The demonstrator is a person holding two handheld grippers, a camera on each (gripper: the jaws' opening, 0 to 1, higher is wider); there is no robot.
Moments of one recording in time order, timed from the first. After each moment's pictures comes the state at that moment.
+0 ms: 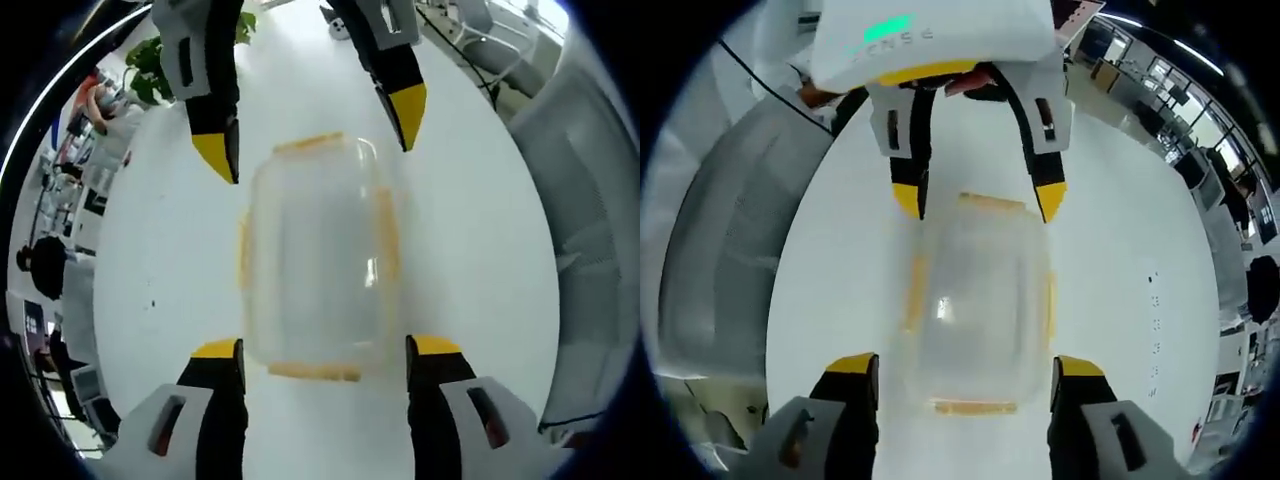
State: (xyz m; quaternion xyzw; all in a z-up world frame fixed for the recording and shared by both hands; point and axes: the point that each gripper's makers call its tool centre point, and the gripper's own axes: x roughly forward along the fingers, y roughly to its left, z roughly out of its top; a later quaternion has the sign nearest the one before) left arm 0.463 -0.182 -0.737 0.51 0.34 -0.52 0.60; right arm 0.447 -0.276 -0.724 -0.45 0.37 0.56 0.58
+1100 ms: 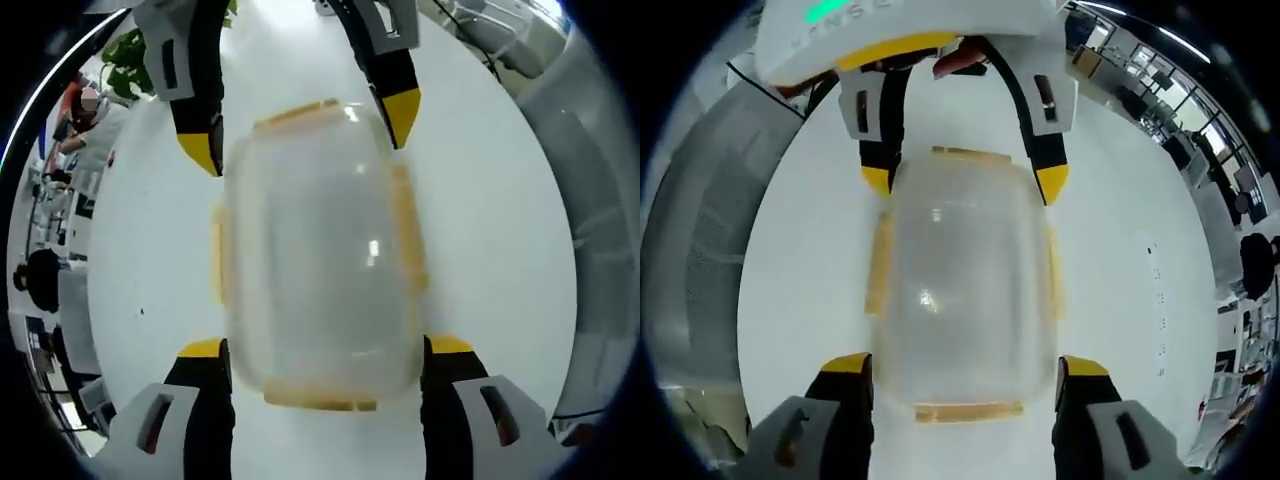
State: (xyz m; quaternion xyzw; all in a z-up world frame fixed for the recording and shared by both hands) left arm 0.471 -0.190 -0.765 0.54 0.35 -0.51 0.57; right arm 0.462 -0.287 -0.760 -0.45 0.39 0.53 0.60
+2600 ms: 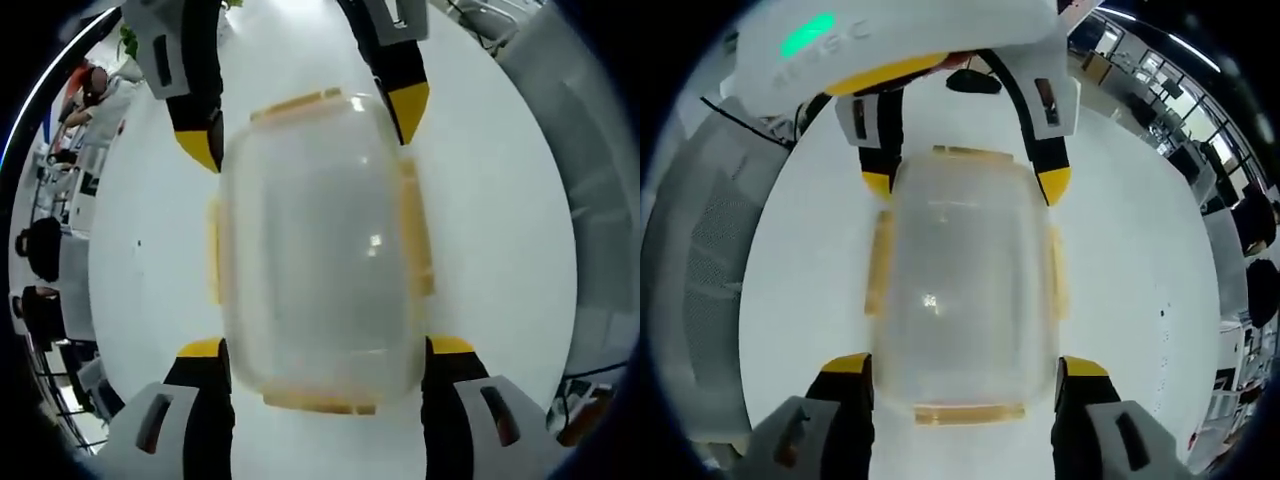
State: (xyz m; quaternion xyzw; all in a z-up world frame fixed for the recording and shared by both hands) left arm 0.471 -0.096 -0.767 0.54 0.37 -0.49 0.58; right arm 0.463 -0.193 -0.758 -0.46 0.38 0.54 0.59
